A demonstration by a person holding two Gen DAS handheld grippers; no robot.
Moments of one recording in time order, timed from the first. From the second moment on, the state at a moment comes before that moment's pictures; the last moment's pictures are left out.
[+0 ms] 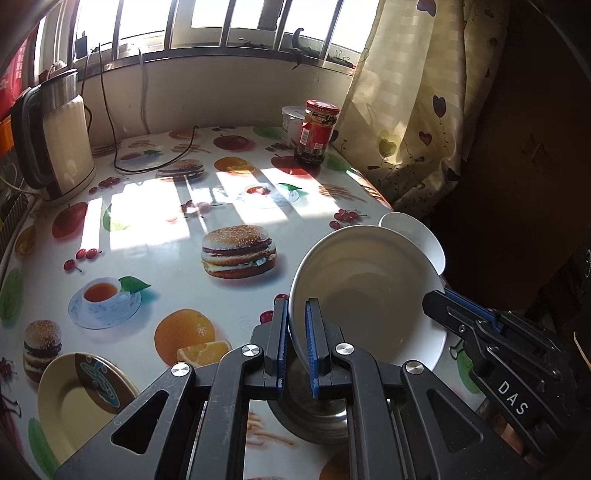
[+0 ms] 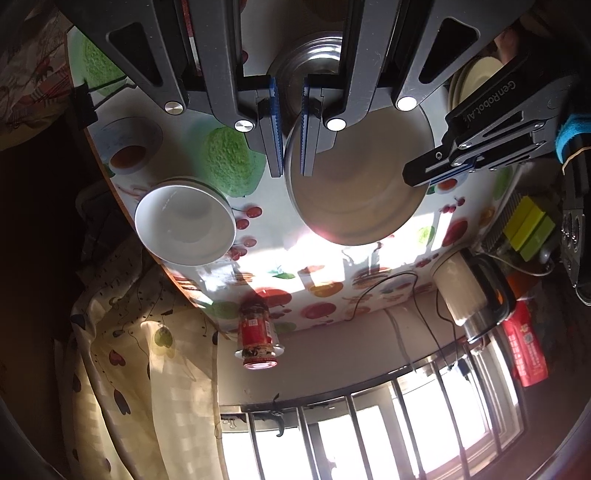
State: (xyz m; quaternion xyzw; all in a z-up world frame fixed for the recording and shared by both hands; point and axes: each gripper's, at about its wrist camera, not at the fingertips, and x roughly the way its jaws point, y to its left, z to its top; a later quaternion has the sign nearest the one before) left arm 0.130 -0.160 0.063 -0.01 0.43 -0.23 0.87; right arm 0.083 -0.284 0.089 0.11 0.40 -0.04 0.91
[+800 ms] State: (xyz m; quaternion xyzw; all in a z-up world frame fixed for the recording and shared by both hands) left arm 0.111 -0.162 0.031 0.00 0.47 -0.23 0.85; right arm 0.062 -0.285 0.050 0.12 0.44 -0.04 0.89
